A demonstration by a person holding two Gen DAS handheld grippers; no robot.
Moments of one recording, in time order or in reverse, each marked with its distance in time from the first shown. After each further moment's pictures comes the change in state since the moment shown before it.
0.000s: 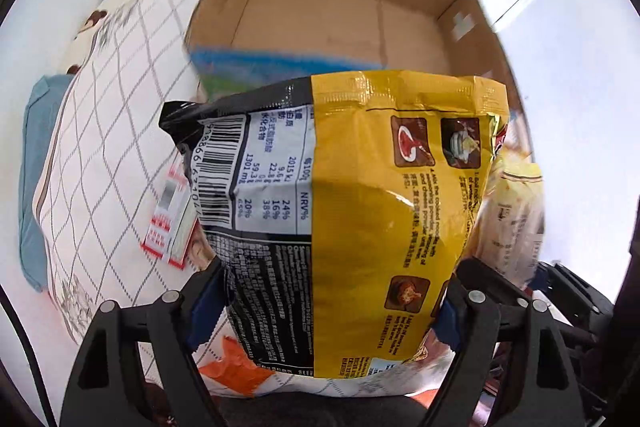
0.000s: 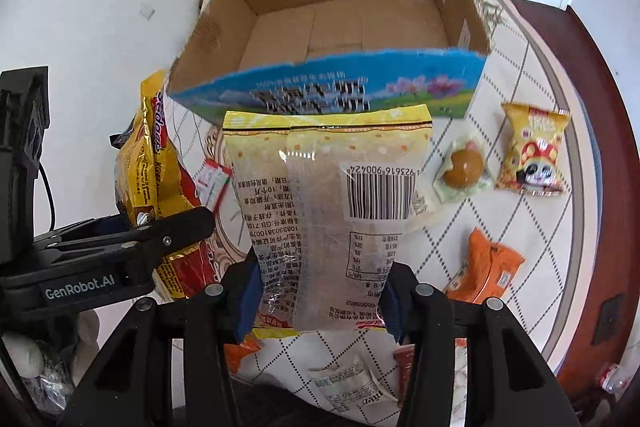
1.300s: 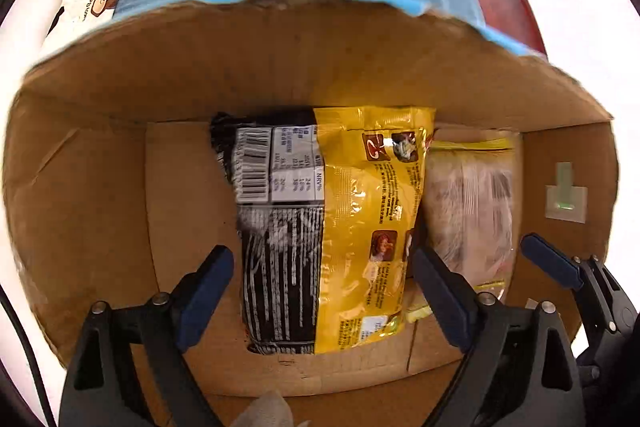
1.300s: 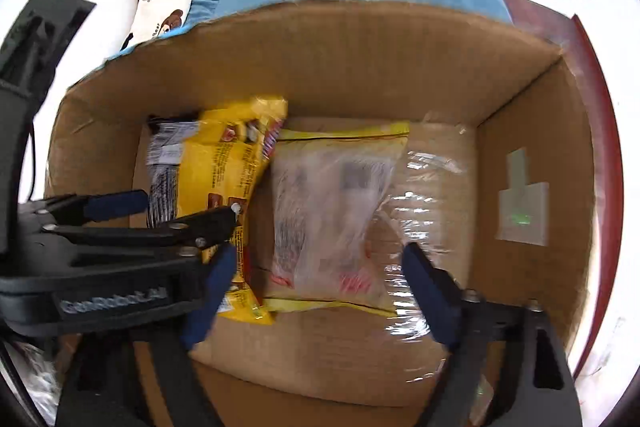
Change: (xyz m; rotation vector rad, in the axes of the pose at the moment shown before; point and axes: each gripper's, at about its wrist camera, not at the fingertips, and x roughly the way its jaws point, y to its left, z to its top) left arm 0.118 -0.013 0.277 0.056 0.252 0.075; right arm 0.134 -0.050 0.283 -0.014 0.172 -0.137
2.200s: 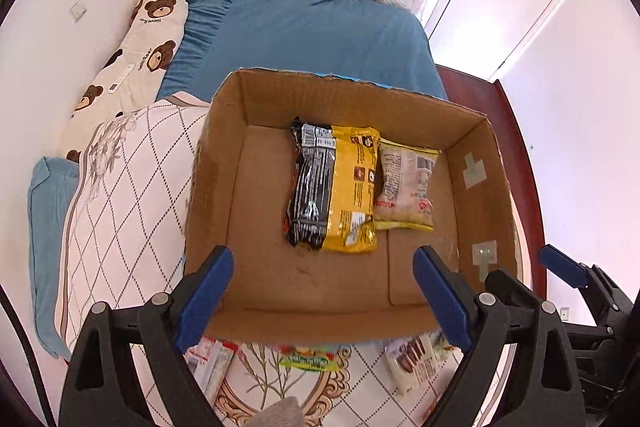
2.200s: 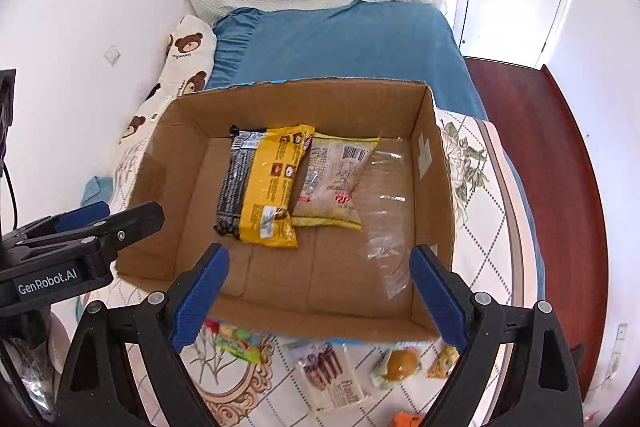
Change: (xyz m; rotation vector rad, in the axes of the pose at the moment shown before) left arm -0.132 0.028 -0.162 -0.040 -0.423 -0.020; right arm -0.140 0.016 -0.130 -0.005 -0.312 -0.036
